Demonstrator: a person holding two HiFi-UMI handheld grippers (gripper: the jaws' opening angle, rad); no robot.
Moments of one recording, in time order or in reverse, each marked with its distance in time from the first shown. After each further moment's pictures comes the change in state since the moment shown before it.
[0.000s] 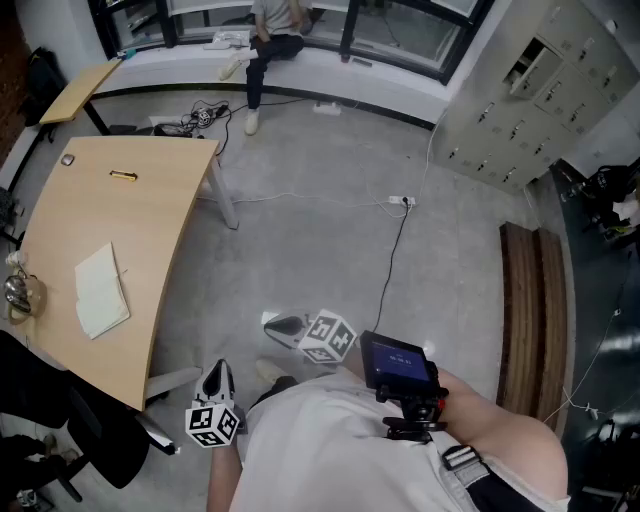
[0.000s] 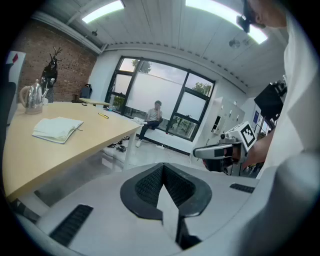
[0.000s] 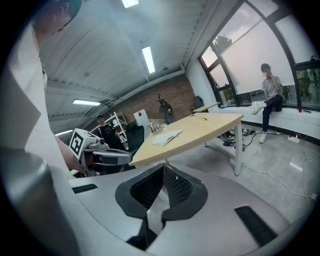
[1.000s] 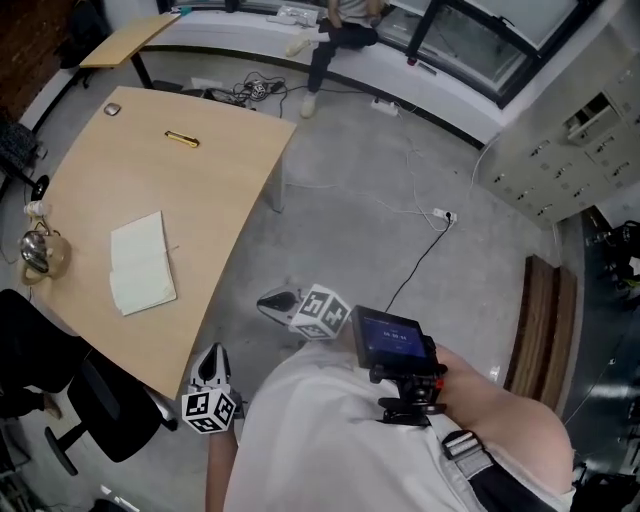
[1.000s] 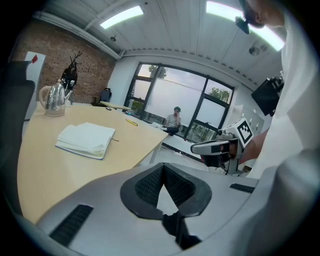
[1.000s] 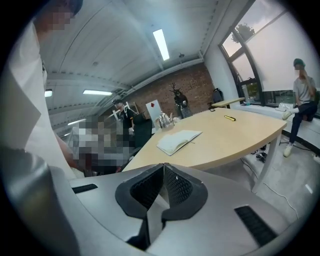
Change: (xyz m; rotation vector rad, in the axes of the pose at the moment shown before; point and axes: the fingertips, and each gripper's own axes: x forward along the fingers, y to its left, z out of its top) left arm -0.024 0.154 0.043 -0.092 -0.059 0.153; right arm 0.174 0.006 0.074 -0.118 0.112 0.153
